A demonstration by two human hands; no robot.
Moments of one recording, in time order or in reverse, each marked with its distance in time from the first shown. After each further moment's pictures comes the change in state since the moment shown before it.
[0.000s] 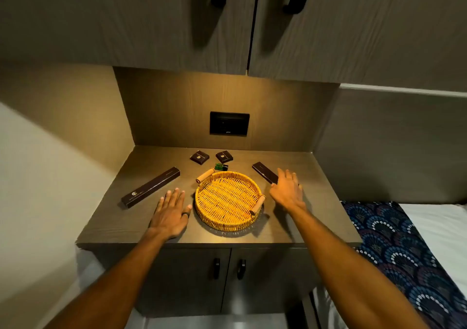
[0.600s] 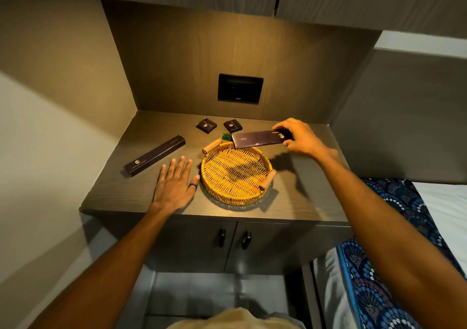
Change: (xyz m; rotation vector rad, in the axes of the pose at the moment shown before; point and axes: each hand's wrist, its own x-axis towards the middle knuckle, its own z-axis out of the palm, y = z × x) left_hand 0.004 -0.012 0.018 0.062 0.054 0.008; right_hand 0.064 -0.008 -0.046 -0.062 -0.075 -0.514
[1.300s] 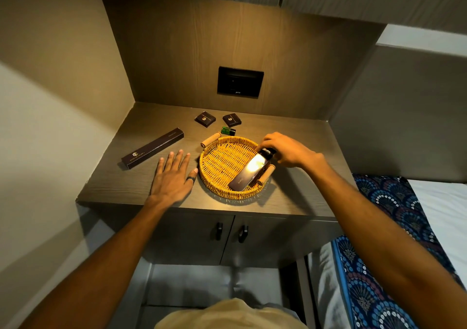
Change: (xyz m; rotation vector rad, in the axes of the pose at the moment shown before) left_hand 0.003 0.000 -0.002 -0.014 0.004 -0.001; right_hand -0.012 -0.018 0.030 -0.230 -0.243 -0.270
